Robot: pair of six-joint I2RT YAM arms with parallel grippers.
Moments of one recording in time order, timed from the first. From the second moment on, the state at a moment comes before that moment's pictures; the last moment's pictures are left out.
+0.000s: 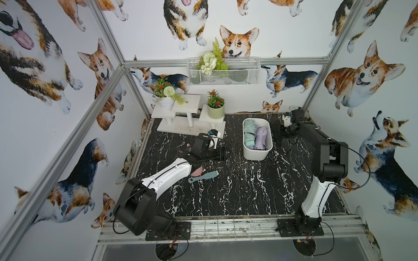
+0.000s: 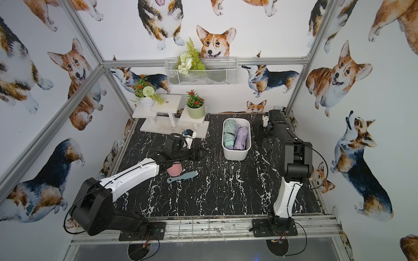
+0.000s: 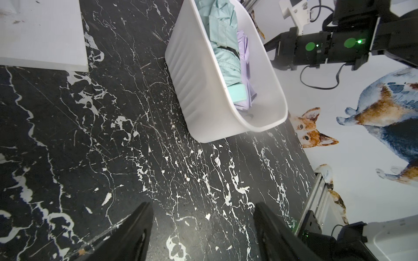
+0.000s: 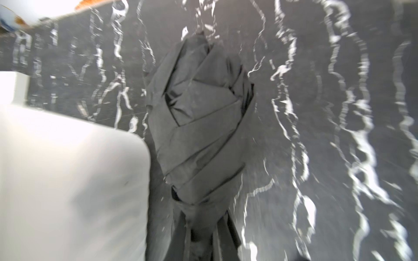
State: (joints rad) left arm -0.57 1.43 0.92 -0.09 0.35 -0.50; right arm -0.04 1.90 1.47 -0.55 -0.21 0.09
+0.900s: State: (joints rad) left arm -0.57 1.39 0.87 -0.07 0.34 -0.49; right arm 0.26 1.57 1.38 -0.59 -0.10 0.35
